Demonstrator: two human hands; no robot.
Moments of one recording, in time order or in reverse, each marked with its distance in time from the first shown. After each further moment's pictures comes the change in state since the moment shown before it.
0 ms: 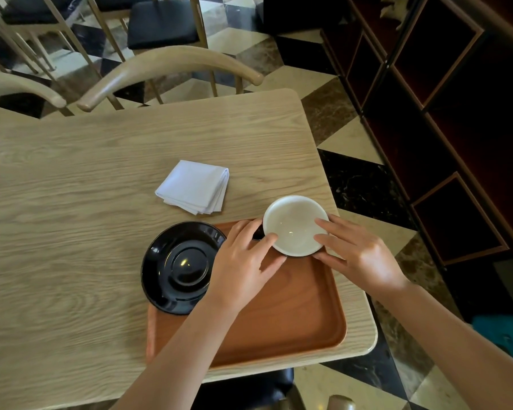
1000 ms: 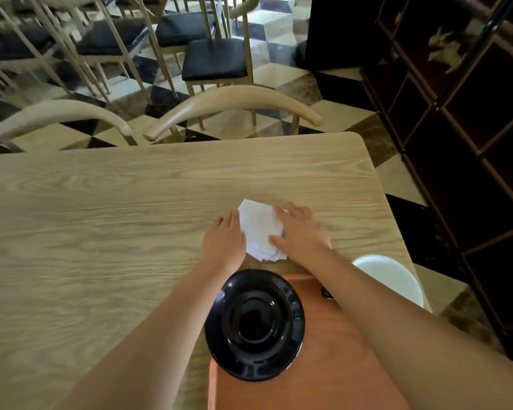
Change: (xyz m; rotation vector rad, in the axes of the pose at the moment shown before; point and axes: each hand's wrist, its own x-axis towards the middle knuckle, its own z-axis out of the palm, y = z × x) left_hand 0.065 -0.178 -0.018 0.139 -0.384 -0.470; right_hand 0.210 -0.075 0.111 -0.014 -0.584 0.457
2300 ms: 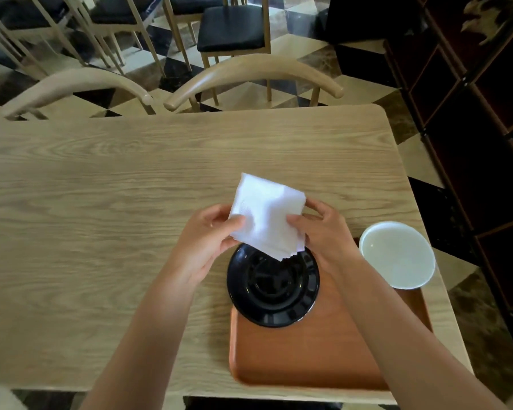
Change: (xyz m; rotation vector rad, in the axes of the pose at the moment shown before) left_hand -0.110 -0.005 -0.084 -1.437 -0.056 -0.302; right_hand -0.078 -0.030 -0.006 1.446 0.015 0.323
